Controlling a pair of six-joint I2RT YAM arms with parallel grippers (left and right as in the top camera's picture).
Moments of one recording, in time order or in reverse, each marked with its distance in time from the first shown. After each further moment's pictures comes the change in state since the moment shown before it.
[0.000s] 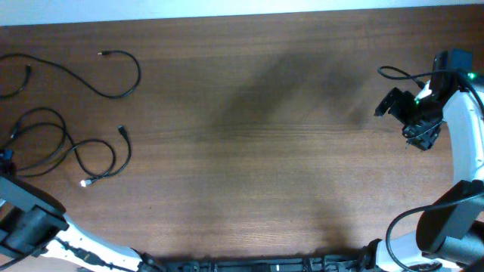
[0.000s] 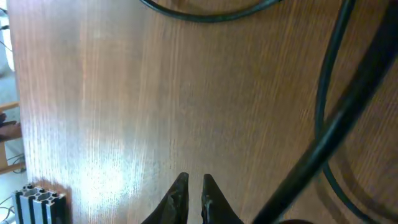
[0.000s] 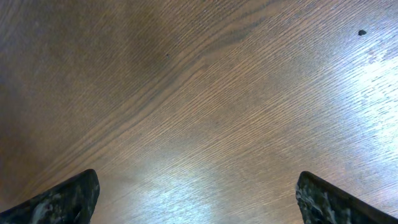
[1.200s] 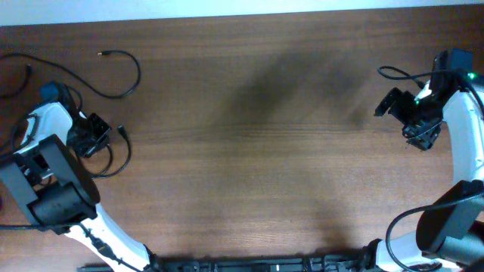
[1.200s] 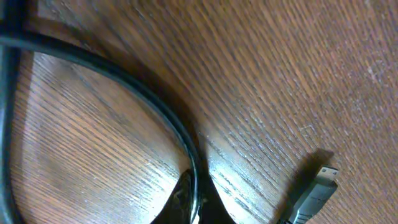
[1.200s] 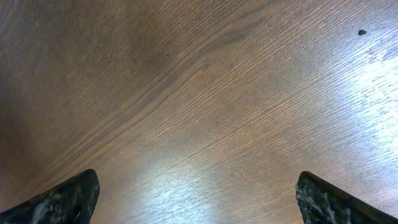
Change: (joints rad) left arm -0.404 -0.034 -0.416 0.462 0.359 0.447; right arm 0.000 0.000 0.000 0.000 0.000 0.000
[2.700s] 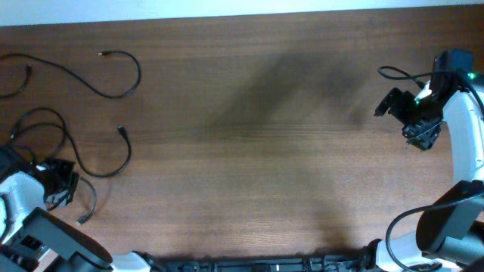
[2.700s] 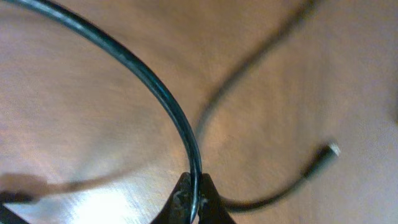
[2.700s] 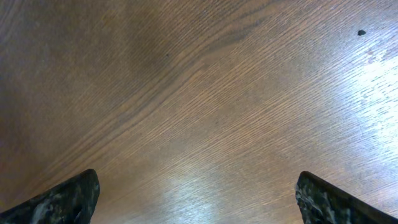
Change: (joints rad) left arm 0.372 -0.456 -0.435 0.162 0.164 -0.185; right arm 0.000 -0.001 0.000 0.001 0.000 0.000
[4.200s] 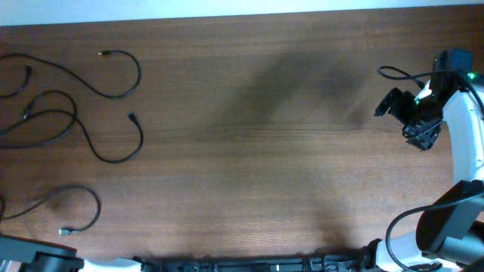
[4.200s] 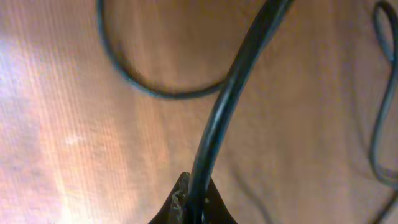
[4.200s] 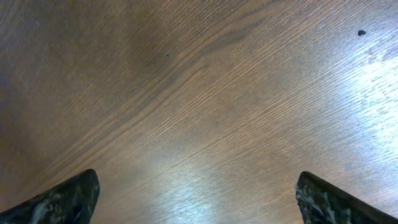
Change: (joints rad) left arm 0.453 0.144 0.225 0.099 0.021 0.370; right arm 0.000 0.000 0.000 0.000 0.000 0.000
